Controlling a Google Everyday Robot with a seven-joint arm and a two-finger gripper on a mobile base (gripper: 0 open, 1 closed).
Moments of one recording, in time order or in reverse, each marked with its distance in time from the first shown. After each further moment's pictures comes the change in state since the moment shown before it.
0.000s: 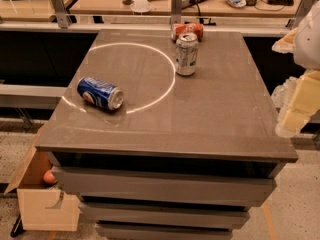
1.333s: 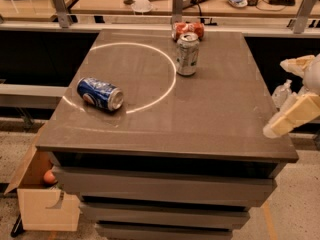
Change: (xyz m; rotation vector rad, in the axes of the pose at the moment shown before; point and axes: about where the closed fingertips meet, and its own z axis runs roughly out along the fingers) arm 0.031 -0.029 0.058 0.057 -0.378 0.209
